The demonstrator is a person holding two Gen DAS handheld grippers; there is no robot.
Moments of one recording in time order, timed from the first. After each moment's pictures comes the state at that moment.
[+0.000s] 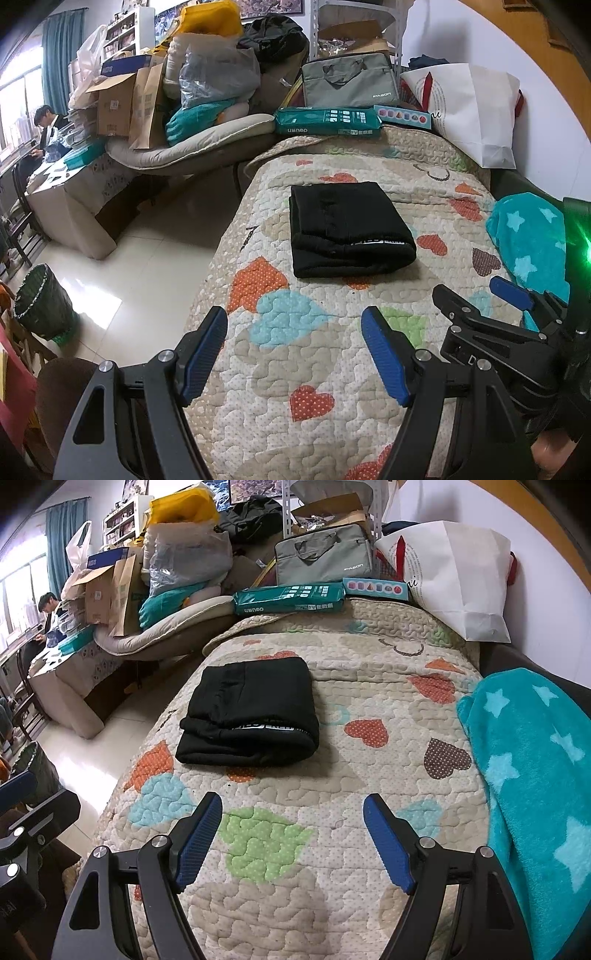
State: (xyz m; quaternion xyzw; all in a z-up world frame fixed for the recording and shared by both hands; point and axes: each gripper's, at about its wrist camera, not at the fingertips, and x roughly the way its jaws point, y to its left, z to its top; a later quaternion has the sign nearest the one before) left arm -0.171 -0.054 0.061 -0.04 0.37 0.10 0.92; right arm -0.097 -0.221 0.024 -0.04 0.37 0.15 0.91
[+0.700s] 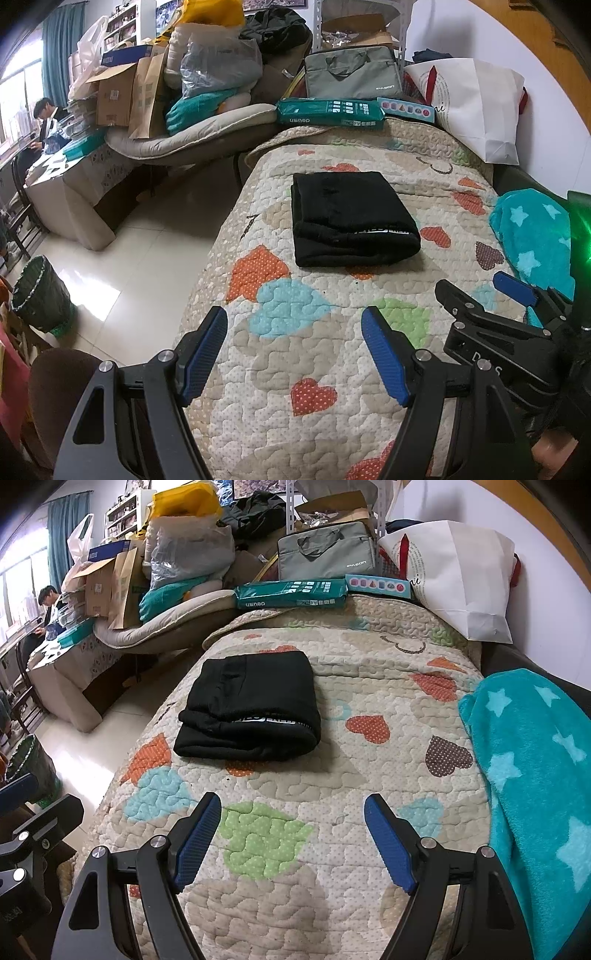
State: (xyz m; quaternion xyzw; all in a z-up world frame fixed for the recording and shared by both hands) left arm -0.170 -0.050 0.049 -0.05 0.39 0.10 0.92; right arm -0.093 -0.220 0.018 -0.05 0.38 0.15 0.91
